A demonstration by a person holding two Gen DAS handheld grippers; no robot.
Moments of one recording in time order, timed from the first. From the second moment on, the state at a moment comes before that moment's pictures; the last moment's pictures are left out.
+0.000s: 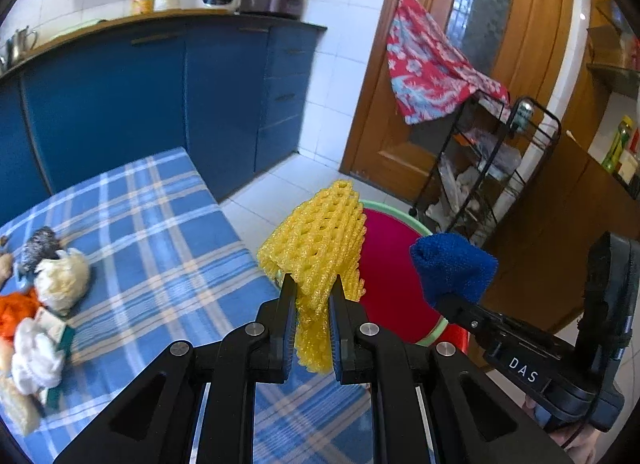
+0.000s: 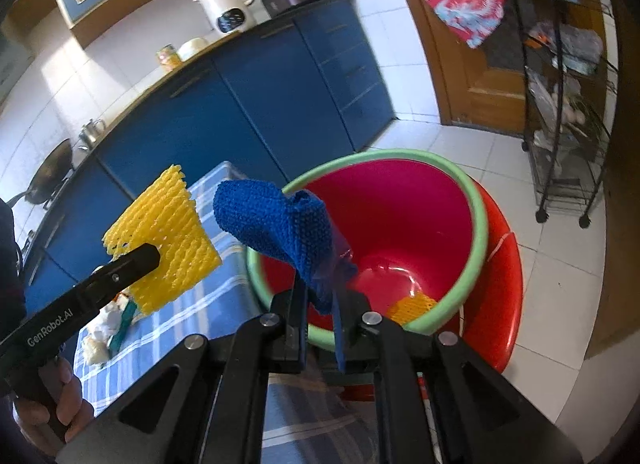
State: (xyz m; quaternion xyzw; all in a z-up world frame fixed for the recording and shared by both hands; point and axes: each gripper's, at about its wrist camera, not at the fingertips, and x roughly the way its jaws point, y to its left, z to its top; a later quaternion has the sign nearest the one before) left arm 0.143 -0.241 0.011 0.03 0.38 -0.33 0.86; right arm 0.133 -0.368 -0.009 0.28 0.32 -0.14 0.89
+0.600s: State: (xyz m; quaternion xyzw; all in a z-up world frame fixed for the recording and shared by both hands) left arm 0.164 -0.281 -0.021 0.06 0.41 -0.33 0.85; right arm 0.136 -0.396 -0.030 0.29 0.32 -0.18 0.88
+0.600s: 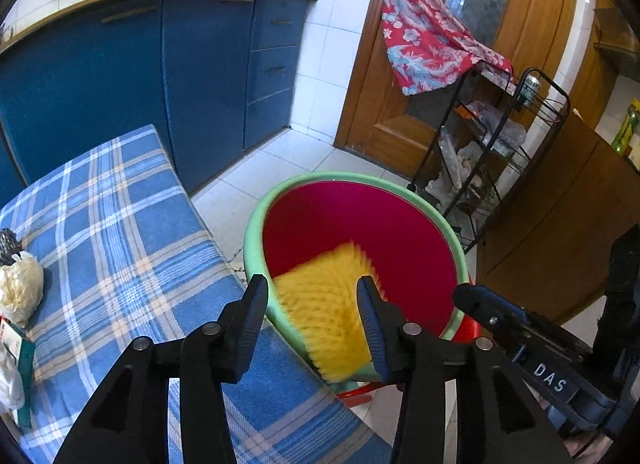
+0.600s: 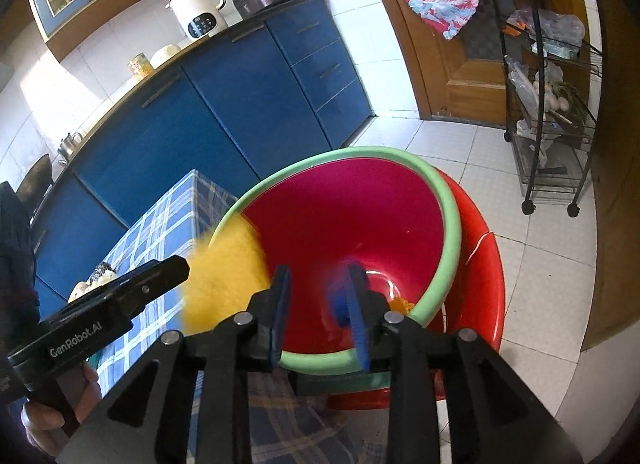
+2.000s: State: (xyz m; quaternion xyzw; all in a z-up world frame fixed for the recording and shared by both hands) left arm 0.133 -0.101 0.010 -0.02 0.41 -0.18 0.89; right arm 0.137 -0.305 0.007 0.26 0.31 -0.09 0.91
